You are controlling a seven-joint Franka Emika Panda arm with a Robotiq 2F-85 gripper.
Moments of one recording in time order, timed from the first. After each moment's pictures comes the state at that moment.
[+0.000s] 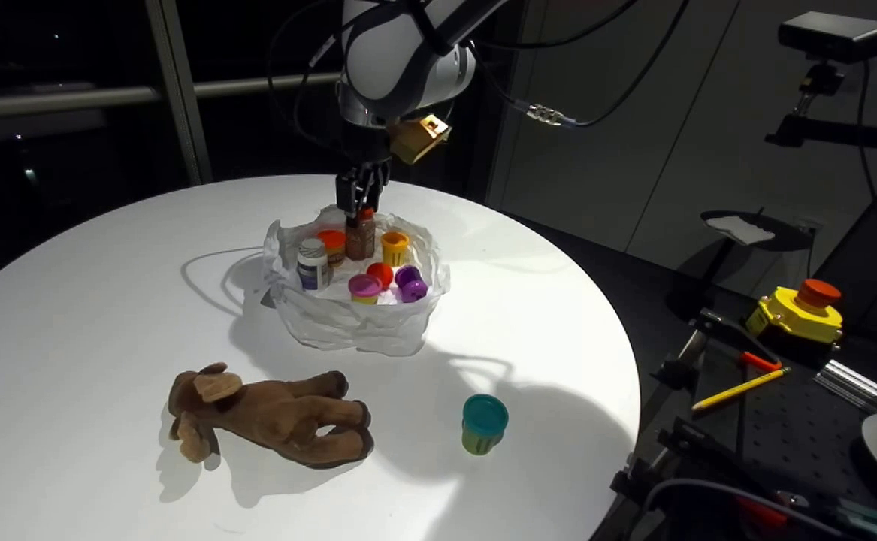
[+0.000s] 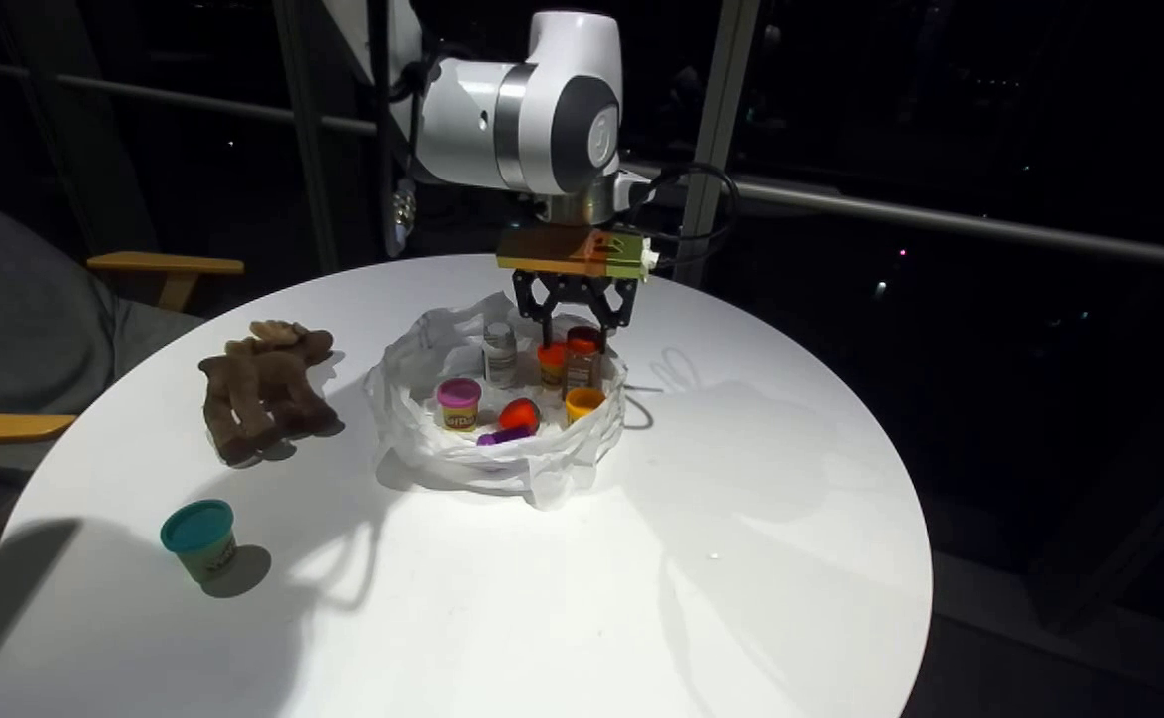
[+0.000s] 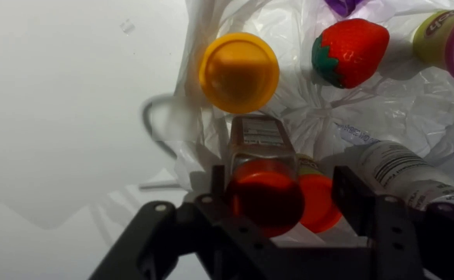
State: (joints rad) arm 0.01 0.94 0.05 -1.40 -0.15 2.45 -0.18
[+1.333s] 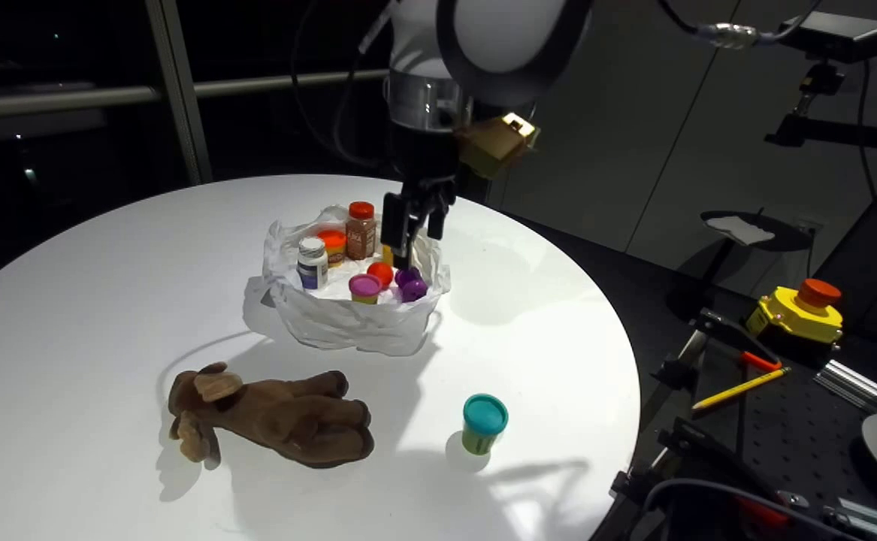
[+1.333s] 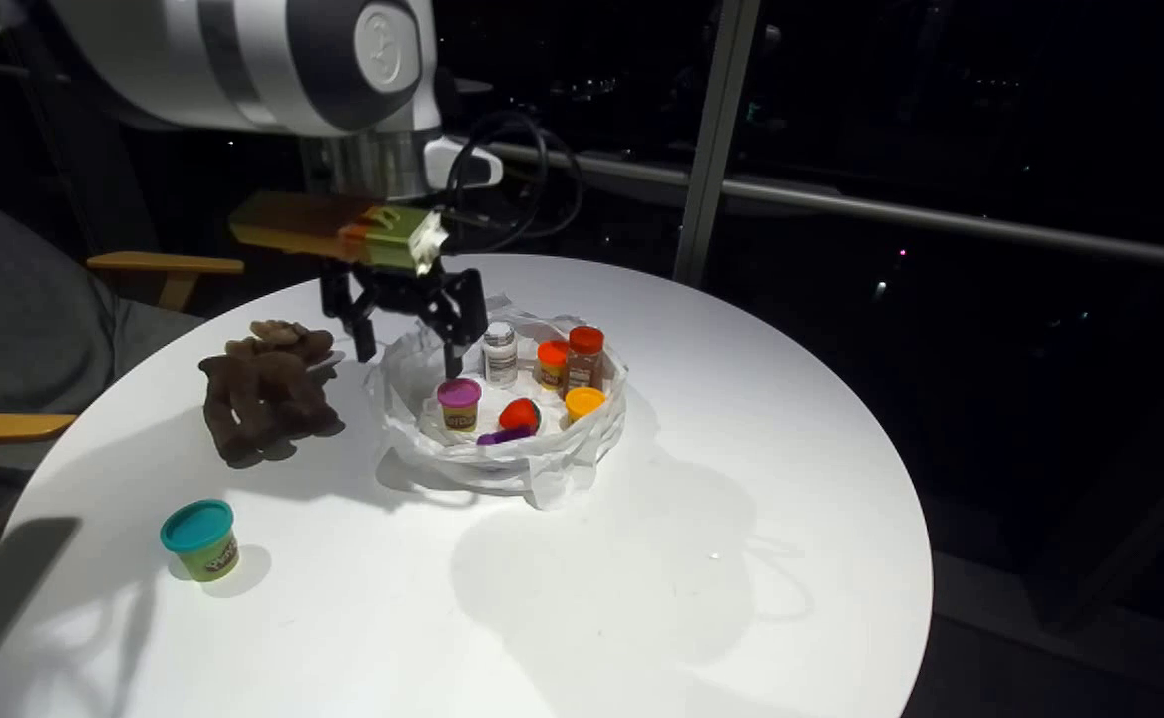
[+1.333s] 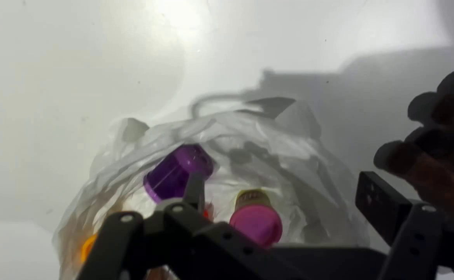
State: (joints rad) arm 0.15 0.45 0.06 -2.14 -0.15 2.59 0.09
